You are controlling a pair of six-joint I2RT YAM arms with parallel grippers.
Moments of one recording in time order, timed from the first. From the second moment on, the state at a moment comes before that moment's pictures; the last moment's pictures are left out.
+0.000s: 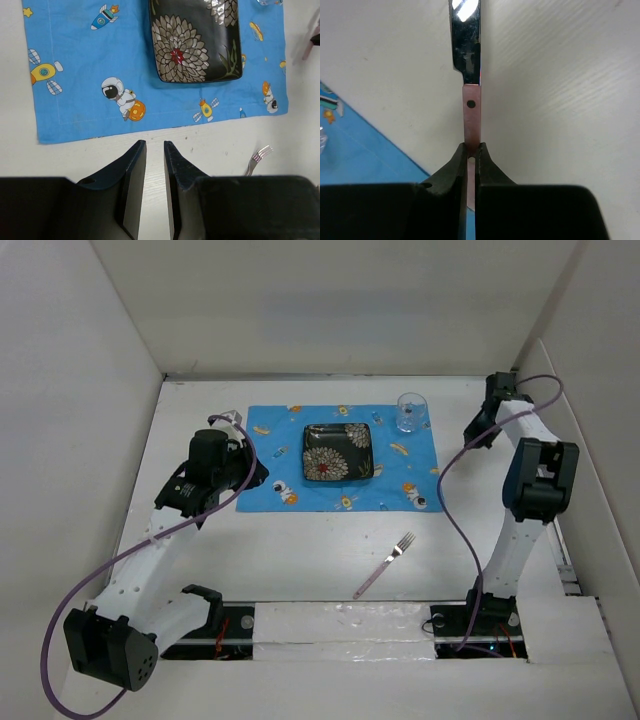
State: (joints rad) left arm -0.31 1.01 0.91 -0.51 0.12 -0.47; right arm -0.15 2.11 1.68 -0.73 0.11 0.57
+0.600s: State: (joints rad) left arm -0.50 1.13 0.97 -0.55 0.00 -0.39; right arm 0.21 1.62 1.58 -0.64 -0.19 0.39
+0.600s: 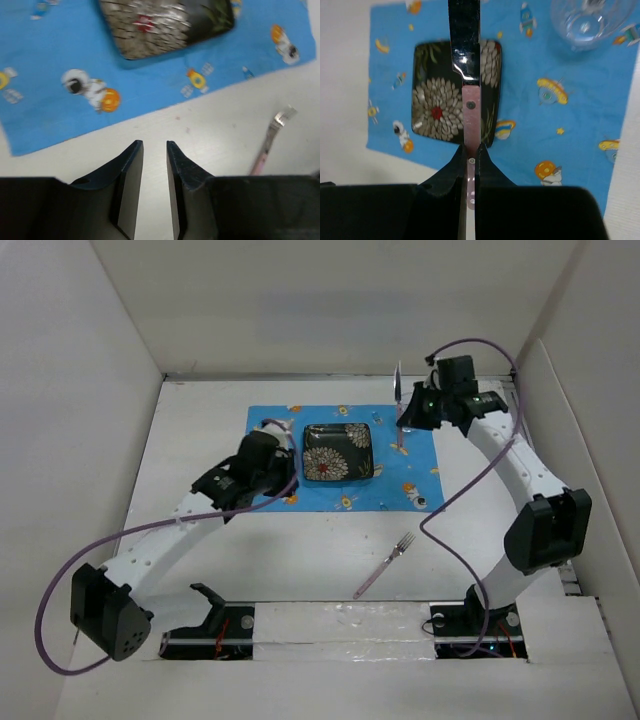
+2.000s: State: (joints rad) left arm -1.19 1.52 0.95 -0.31 -0.01 -0.41; right arm 0.28 1.84 1.51 -0.71 -0.16 0.39
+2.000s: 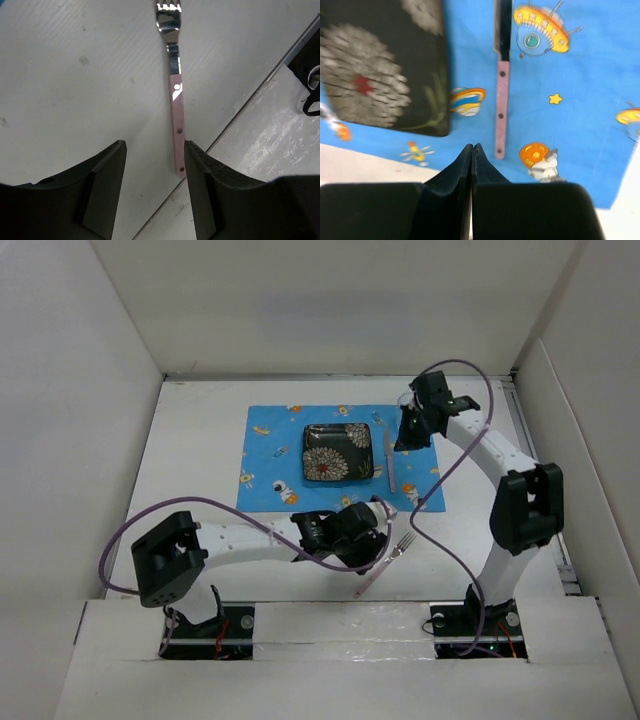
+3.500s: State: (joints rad) left arm -0.49 1.45 1.34 -0.46 -0.17 -0.32; right arm 0.12 1.15 1.20 -0.62 -0.13 0.53
